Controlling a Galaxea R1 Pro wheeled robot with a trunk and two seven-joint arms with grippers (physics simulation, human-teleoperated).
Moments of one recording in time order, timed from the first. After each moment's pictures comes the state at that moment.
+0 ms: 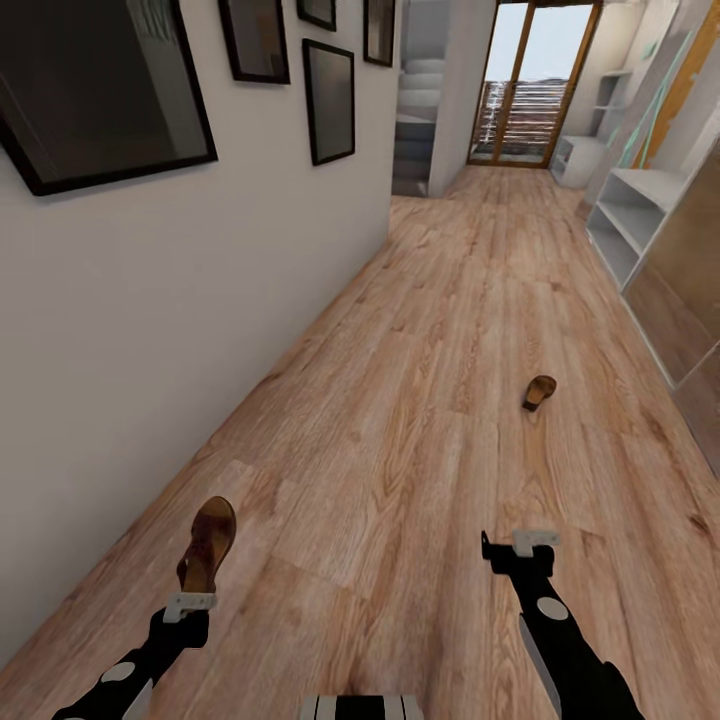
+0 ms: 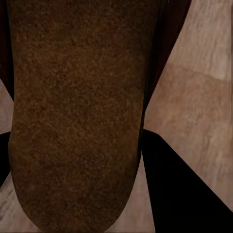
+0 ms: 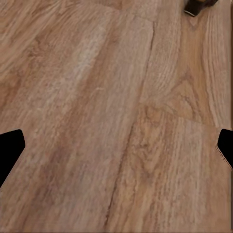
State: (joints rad) left arm -0.53 0.14 0.50 -0.23 -0.39 -0.32 -0.28; right arm -0.39 -0.03 -0.12 -0.86 0.14 -0.03 -0.09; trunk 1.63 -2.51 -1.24
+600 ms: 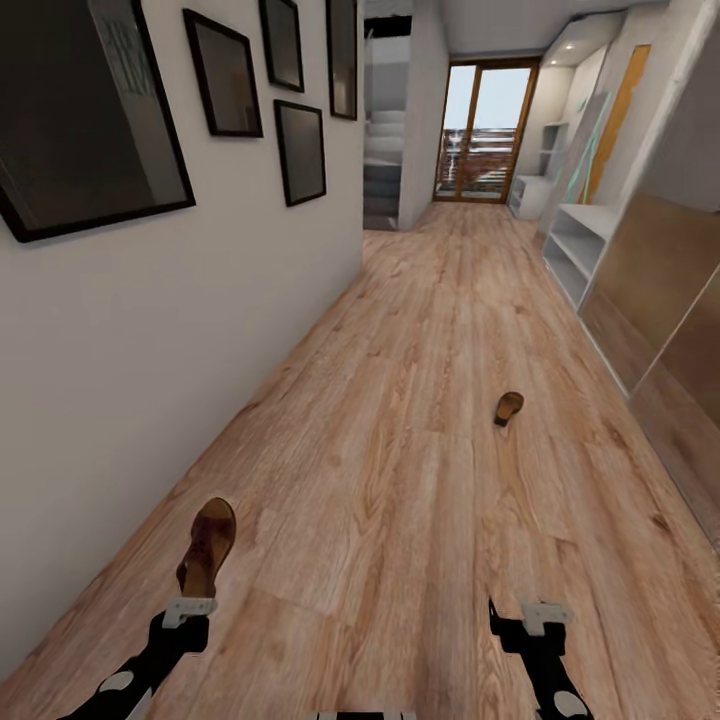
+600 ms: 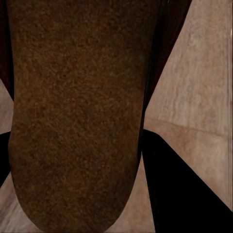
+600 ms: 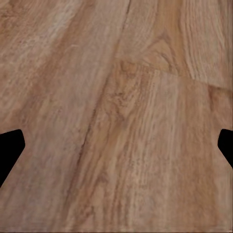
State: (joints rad) left arm -0.51 0.14 0.50 -0.22 -0.39 -0.38 -0.28; right arm -0.39 -0.06 -0.12 -0.39 0.14 -0.44 -0.10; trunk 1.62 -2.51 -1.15
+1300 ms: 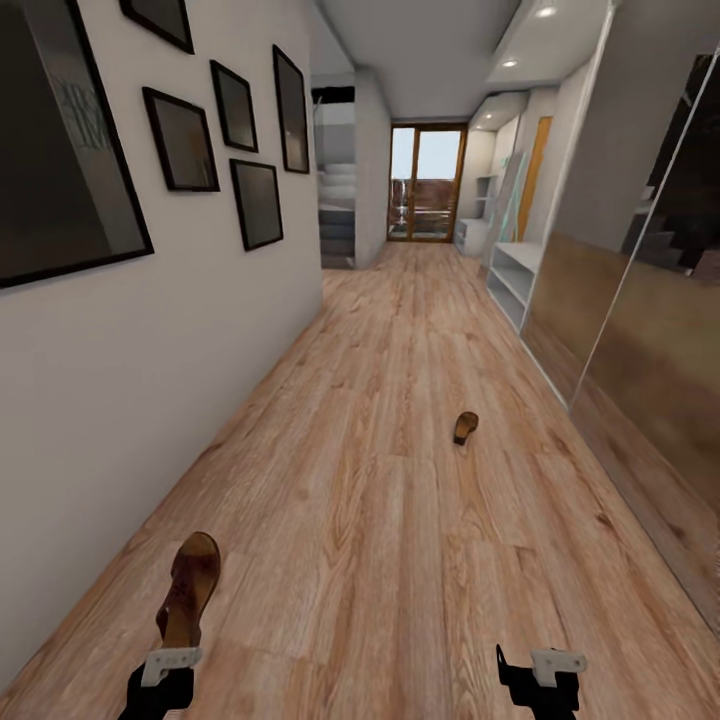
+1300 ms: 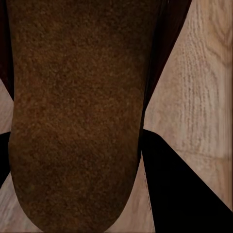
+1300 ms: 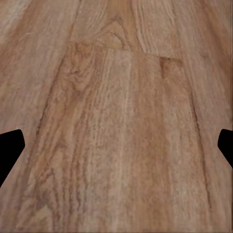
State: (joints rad) left arm -0.38 0.13 0.50 -0.21 -0.30 -0.48 -0.27; right arm -0.39 -0.08 -0.13 -0.16 0.13 -0.58 -0.10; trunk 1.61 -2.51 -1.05
